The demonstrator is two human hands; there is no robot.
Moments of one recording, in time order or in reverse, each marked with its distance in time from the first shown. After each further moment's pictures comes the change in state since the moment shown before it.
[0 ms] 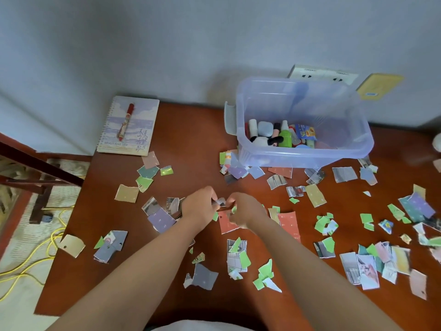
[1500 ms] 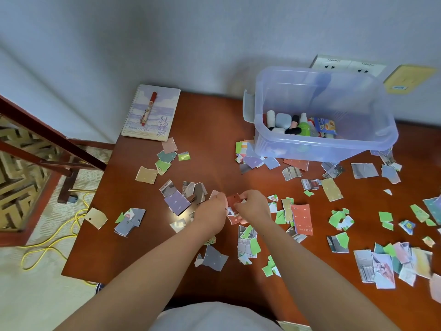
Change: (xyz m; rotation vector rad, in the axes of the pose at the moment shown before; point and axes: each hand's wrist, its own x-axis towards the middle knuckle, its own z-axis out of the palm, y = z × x) left_hand -0.049 -0.004 0.017 0.152 -0.161 0.013; right_hand -0.013 -0.010 0.032 0.314 0.100 0.206
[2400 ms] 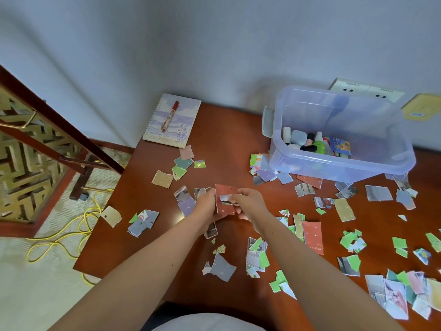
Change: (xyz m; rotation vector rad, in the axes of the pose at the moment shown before) left_hand 0.003 -0.020 -0.040 -1.564 0.048 -0.599; right_hand -0.005 -0.049 -0.003 0.584 -0.254 0.034
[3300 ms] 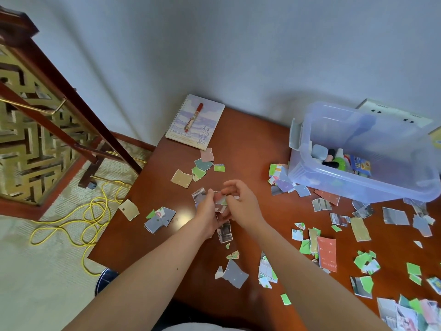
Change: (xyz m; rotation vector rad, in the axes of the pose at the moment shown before) left_hand 0.000 0.004 -0.039 -0.409 0.007 -0.077; right_hand -0.014 -0.017 0.057 -0.295 -0.056 -0.382
